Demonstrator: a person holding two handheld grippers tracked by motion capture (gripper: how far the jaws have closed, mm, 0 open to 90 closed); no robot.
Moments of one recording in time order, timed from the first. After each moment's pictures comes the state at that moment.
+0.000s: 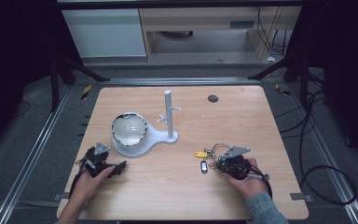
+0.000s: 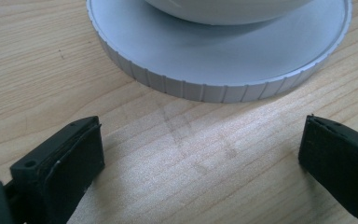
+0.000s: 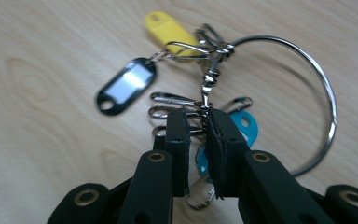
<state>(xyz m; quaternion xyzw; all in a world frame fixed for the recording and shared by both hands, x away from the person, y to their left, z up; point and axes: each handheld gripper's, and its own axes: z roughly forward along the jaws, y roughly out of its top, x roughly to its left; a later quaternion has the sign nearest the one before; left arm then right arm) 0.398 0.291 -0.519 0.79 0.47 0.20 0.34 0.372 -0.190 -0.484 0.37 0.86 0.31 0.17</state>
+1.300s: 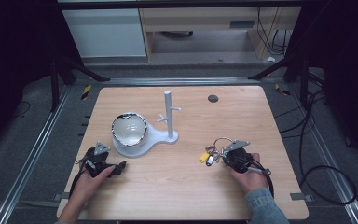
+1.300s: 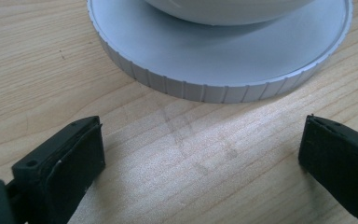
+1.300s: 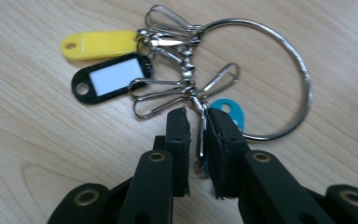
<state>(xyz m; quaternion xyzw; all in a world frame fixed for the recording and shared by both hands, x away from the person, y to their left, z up) 0.398 0.291 -0.519 0.79 0.47 0.20 0.34 0.393 -0.196 -0.484 0.41 0.85 0.25 0.21</state>
